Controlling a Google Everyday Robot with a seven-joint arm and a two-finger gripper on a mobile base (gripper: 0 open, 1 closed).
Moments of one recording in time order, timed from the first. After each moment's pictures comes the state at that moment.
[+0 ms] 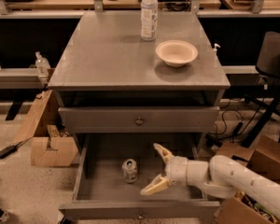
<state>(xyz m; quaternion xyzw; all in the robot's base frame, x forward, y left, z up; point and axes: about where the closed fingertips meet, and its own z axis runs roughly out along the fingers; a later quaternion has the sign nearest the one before) 0.498 -0.041 0.550 -0.48 0.64 0.34 0.49</state>
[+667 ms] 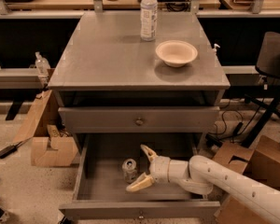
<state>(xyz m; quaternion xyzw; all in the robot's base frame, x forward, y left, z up) 0.530 0.011 0.495 -0.47 0.64 0.35 0.49</state>
